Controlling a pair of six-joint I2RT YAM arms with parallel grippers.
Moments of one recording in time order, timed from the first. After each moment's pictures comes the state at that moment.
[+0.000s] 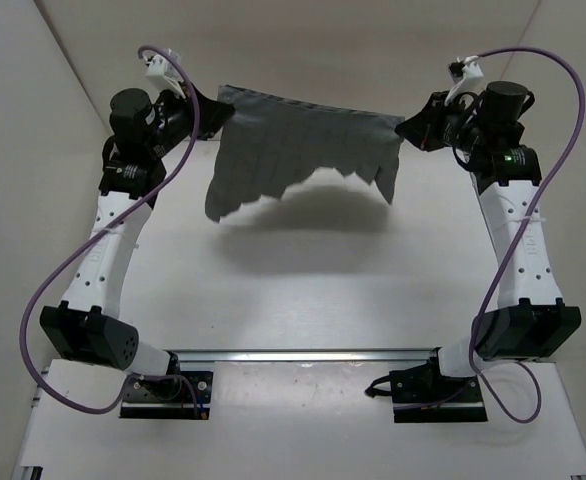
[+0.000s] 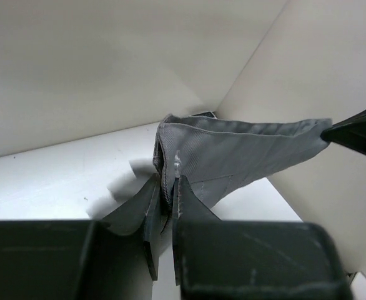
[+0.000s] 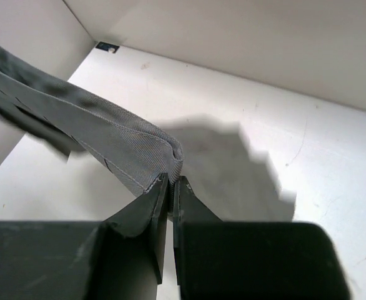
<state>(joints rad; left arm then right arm) -0.16 1.45 1.64 -0.13 0.45 -0.40 -0.01 1.48 1.74 -0.53 -0.62 0.13</state>
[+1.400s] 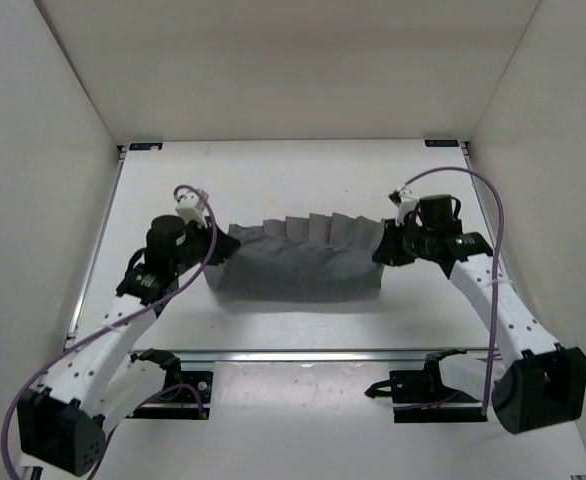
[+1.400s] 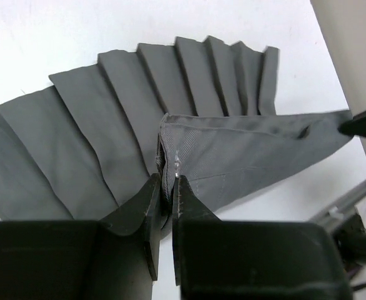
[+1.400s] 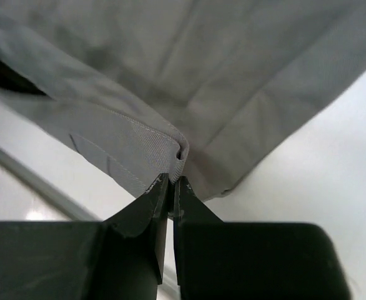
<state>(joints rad) -0.33 0.94 0.73 -0.18 0.24 -0.42 0.20 1.15 0.95 -0.60 -0.43 0.05</state>
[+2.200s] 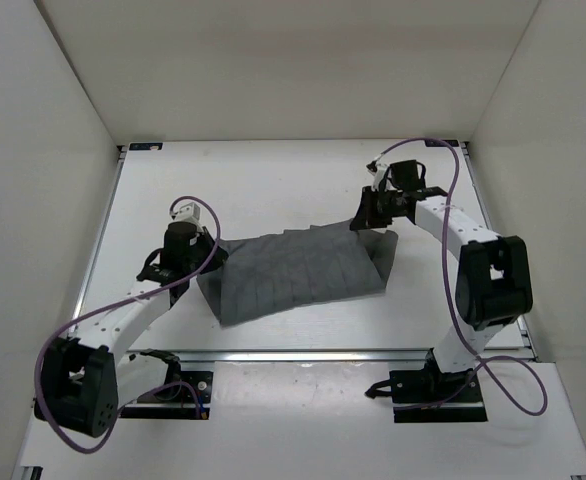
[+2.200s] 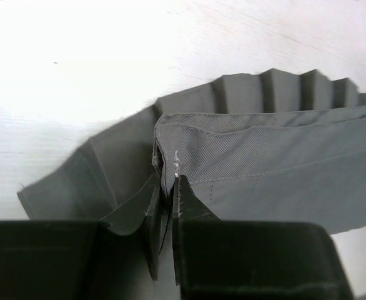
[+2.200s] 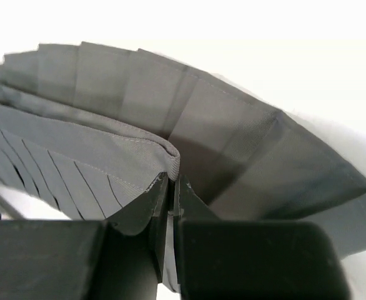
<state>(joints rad) -0.27 1.09 0.56 -0.08 0.03 -0.56 0.19 1.68 1.19 -0.42 -0.50 0.14</state>
